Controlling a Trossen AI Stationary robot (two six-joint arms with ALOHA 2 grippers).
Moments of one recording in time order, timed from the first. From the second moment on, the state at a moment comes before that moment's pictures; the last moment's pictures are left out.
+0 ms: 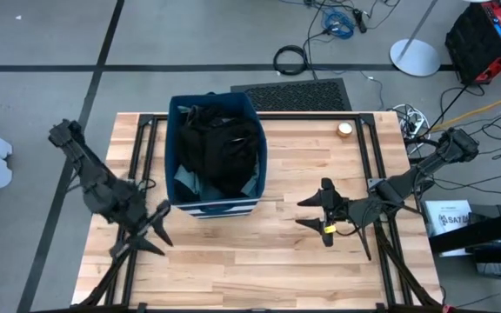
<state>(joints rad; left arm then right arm) -0.82 0.69 0.62 0.04 -0.16 -0.34 0.57 1.07 0.78 -0.14 0.57 0.49</state>
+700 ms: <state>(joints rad) -0.70 0.73 0.41 0.01 -0.34 -0.46 0.52 1.07 0.78 -0.14 0.57 0.47</state>
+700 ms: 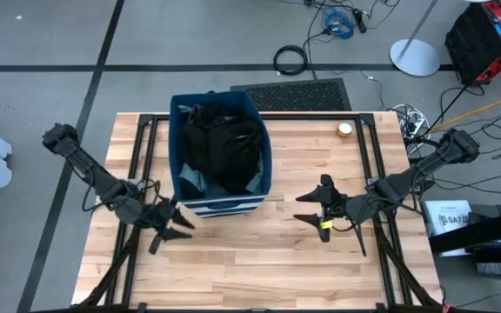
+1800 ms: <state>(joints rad) -0.31 0.28 0.34 -0.13 -0.35 -0.11 0.36 0.76 0.43 0.11 0.52 0.38</state>
